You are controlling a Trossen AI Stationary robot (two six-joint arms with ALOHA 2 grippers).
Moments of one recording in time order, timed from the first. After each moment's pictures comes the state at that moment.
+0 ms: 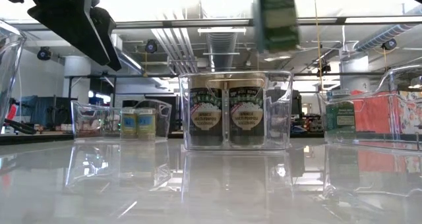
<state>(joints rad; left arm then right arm) -0.53 1.44 1.00 -0.70 -0.49 -0.58 0.39 2.02 2.09 -1.38 0.19 0.24</state>
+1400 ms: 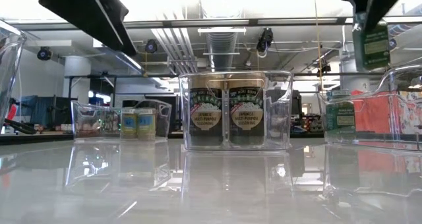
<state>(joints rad) -0.53 1.45 1.03 -0.64 -0.51 -0.44 0.30 1.22 1.29 -1.53 0.36 0.46</state>
